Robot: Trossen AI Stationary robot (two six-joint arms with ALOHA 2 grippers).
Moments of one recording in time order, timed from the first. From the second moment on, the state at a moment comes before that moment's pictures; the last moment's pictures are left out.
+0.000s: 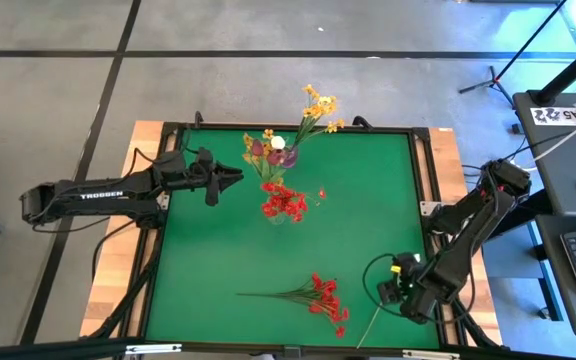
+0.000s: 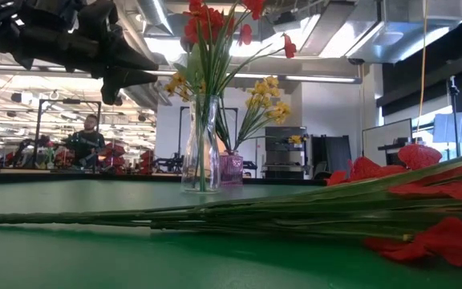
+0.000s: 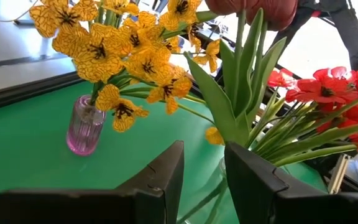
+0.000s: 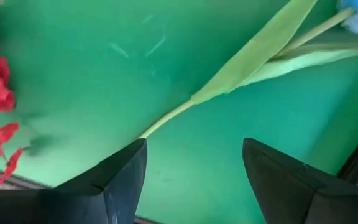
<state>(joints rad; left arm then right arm) 0.37 0.75 0.30 0.29 0.12 -0.46 0.96 1.44 0.93 -0.87 0.04 2.28</state>
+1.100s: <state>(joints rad) 0.32 0.75 0.30 0.35 0.12 -0.46 0.70 1.44 0.63 -0.56 -0.24 2.00</state>
